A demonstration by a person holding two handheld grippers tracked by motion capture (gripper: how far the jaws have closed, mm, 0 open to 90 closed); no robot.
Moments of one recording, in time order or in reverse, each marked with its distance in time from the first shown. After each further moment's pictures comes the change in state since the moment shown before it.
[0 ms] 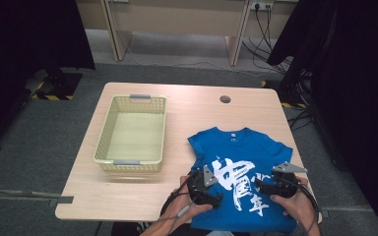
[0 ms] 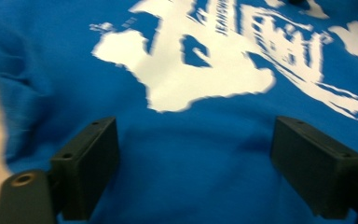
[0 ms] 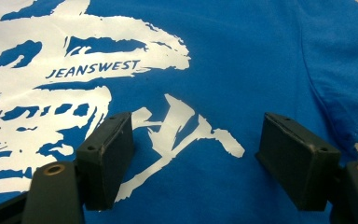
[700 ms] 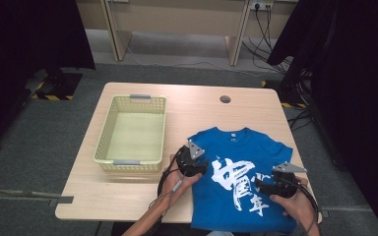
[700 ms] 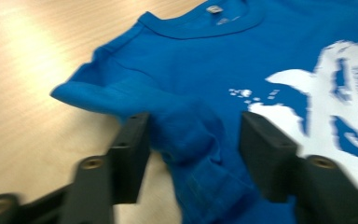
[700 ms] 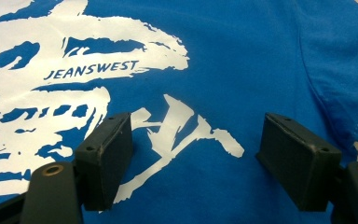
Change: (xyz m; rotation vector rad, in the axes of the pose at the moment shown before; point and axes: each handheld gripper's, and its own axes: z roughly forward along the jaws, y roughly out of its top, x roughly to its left) left arm 0.064 0.023 0.016 -0.078 0.174 -0.078; right arm 0.001 0.000 0.000 0.001 -0.009 0.006
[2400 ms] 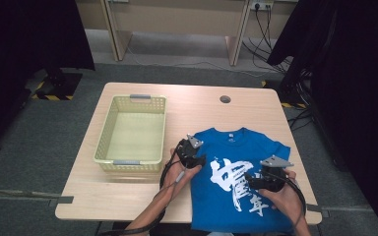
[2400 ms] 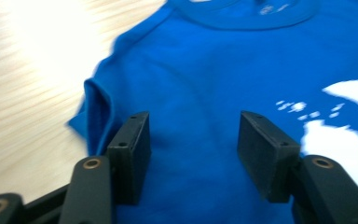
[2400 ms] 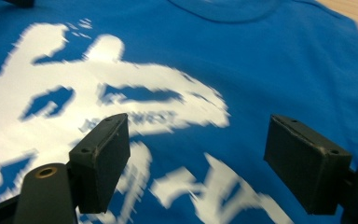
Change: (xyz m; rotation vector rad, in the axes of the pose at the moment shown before) left arm 0.018 0.006 0.014 0.103 0.052 -0.107; right arm 0.028 0.027 0.014 -0.034 0.015 -0.070
